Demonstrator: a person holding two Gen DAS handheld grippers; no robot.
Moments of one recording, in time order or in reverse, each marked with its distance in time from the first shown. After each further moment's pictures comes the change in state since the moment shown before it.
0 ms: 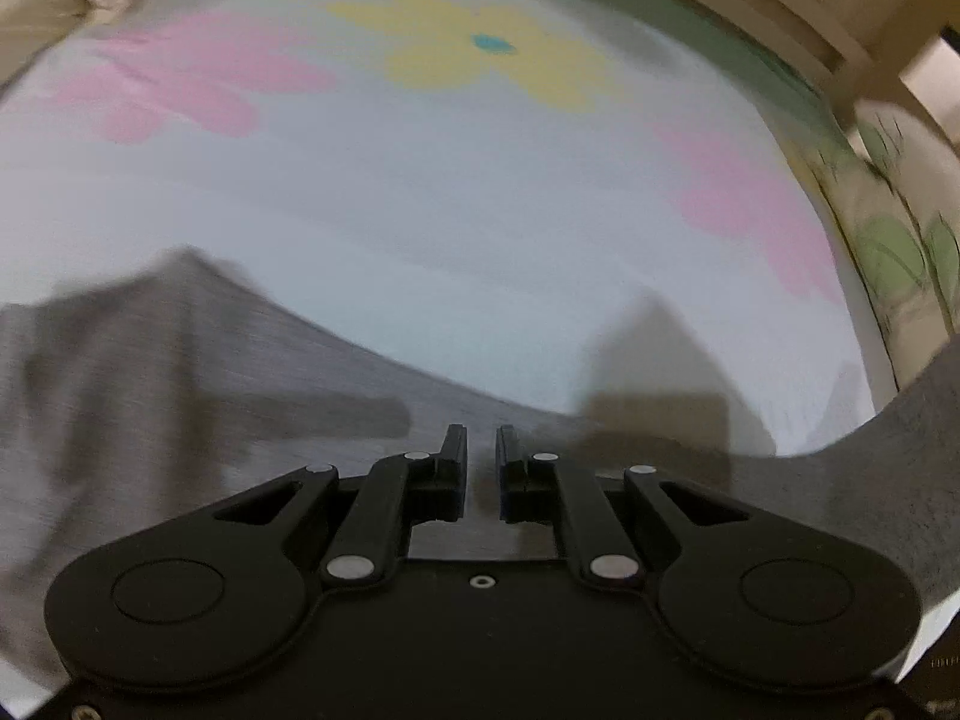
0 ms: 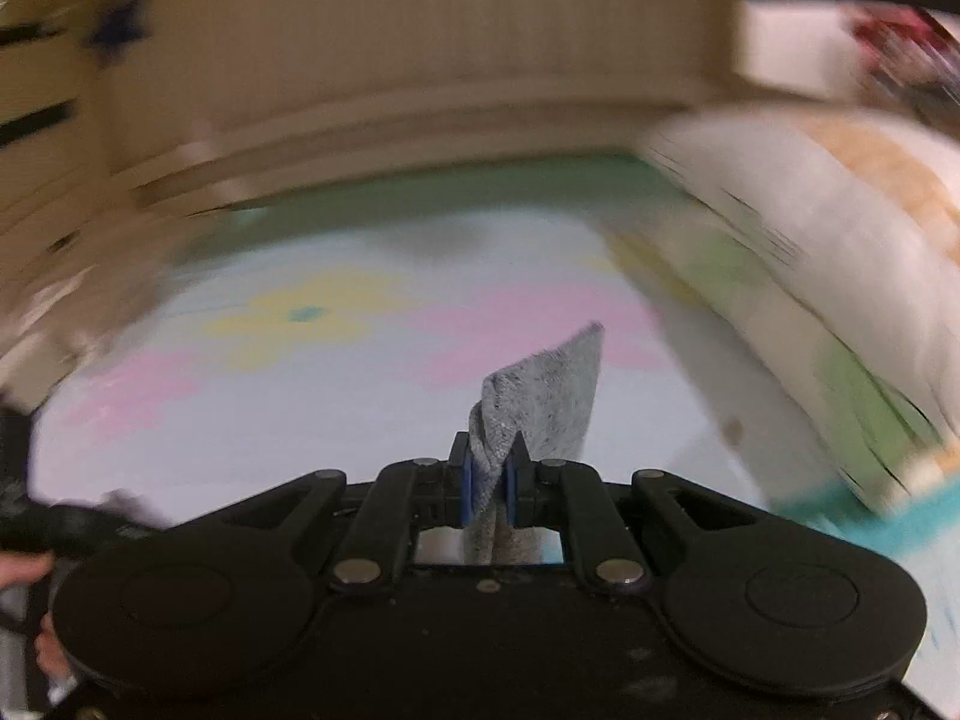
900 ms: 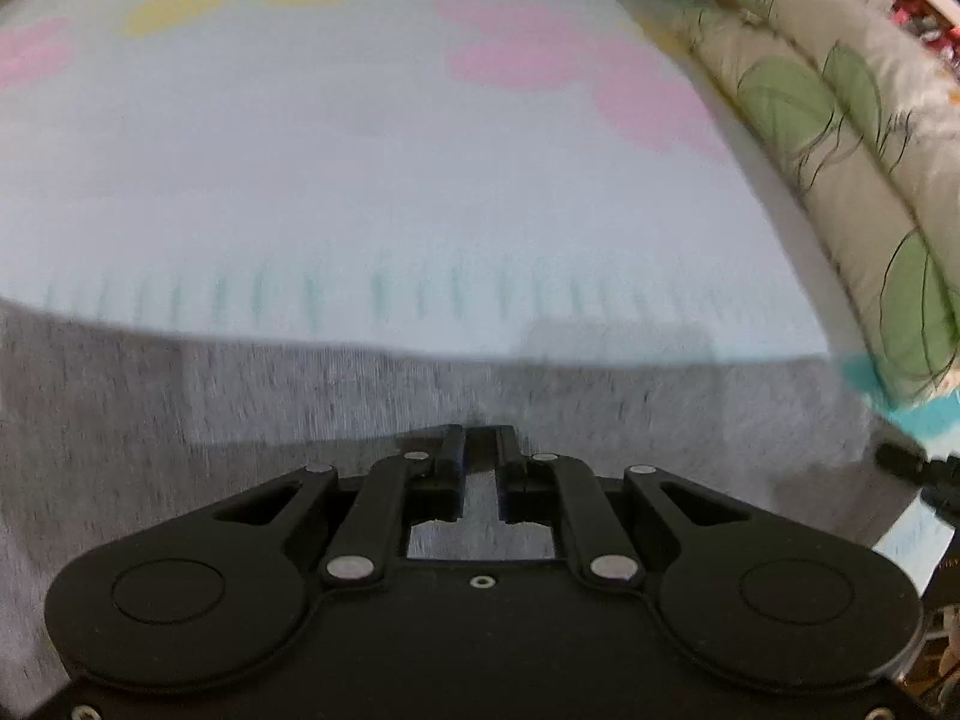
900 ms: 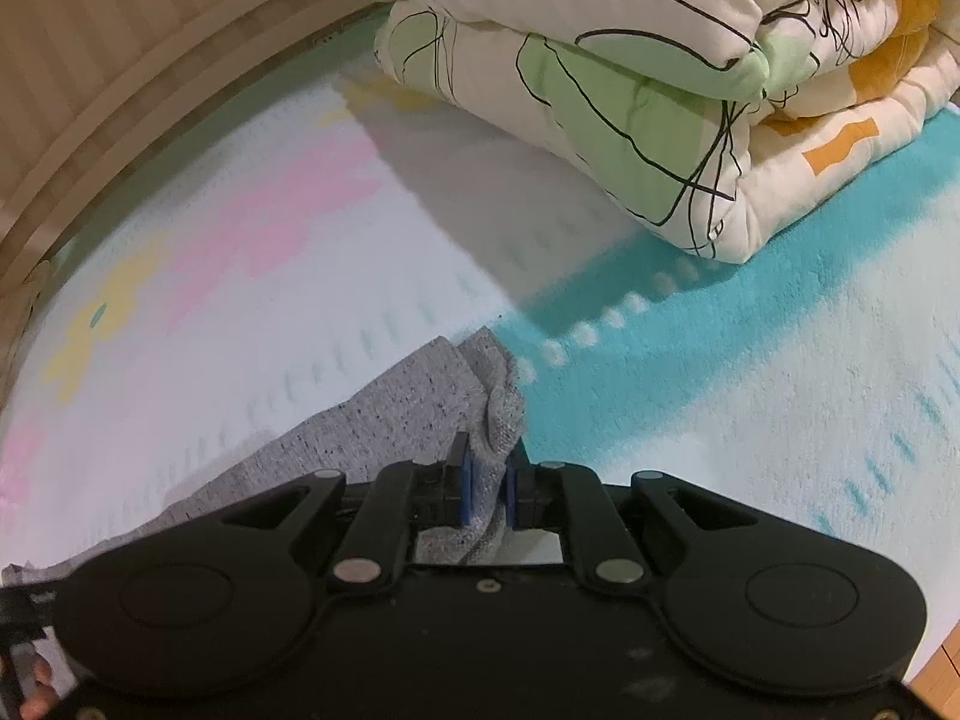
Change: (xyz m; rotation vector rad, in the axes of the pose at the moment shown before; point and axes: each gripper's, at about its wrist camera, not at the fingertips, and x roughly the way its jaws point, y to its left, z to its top) left arm 0.096 -0.153 -0.051 0.214 0.064 -0.127; right arm 0.060 -0.241 -0.110 0.526 0.270 -0.229
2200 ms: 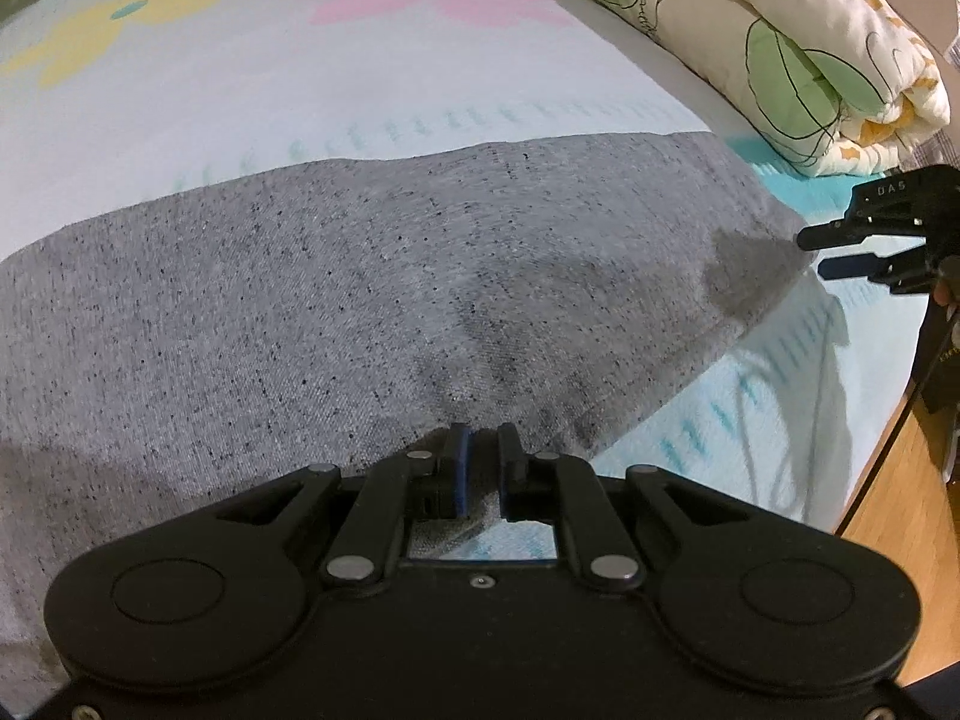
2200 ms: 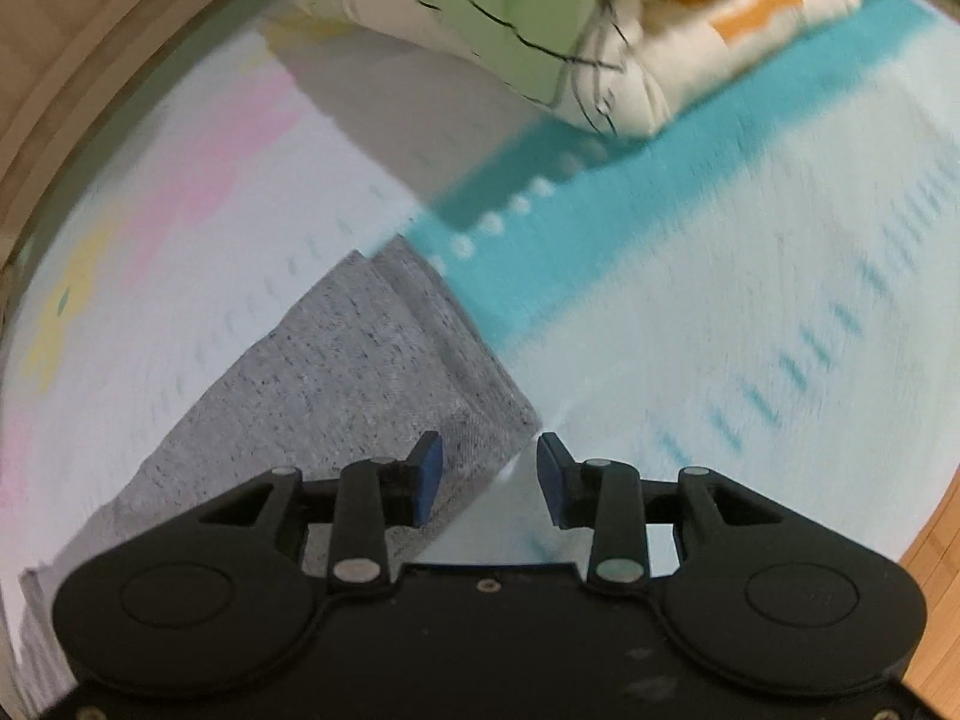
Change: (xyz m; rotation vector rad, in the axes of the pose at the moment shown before) left arm -0.032 -0.007 -0.088 0.312 0.091 -0.085; right arm -0.008 -0.037 -0.015 0.177 0.190 -0.041
